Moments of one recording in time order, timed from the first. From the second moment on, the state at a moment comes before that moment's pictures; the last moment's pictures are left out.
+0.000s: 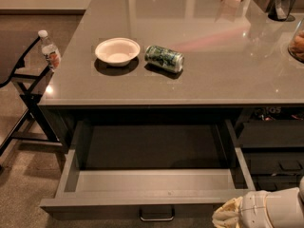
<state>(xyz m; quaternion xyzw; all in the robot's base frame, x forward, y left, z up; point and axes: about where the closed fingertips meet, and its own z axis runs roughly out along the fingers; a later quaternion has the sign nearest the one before) 0.285 -0.180 0.658 -0.61 0.74 0.16 0.23</state>
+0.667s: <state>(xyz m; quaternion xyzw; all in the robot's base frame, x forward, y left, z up) 0.300 -0.175 0.655 -0.61 0.73 0.16 0.25</state>
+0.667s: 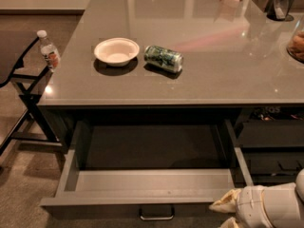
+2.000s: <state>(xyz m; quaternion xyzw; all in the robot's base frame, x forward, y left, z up) 0.412 -0.159 0.654 -0.61 0.70 0.16 0.33</state>
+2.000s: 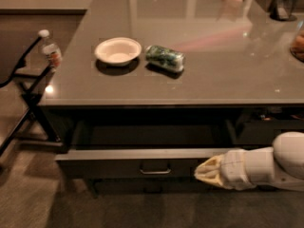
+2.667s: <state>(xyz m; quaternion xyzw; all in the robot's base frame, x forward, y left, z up) 0.412 -0.159 0.654 -0.61 0.70 0.16 0.33</state>
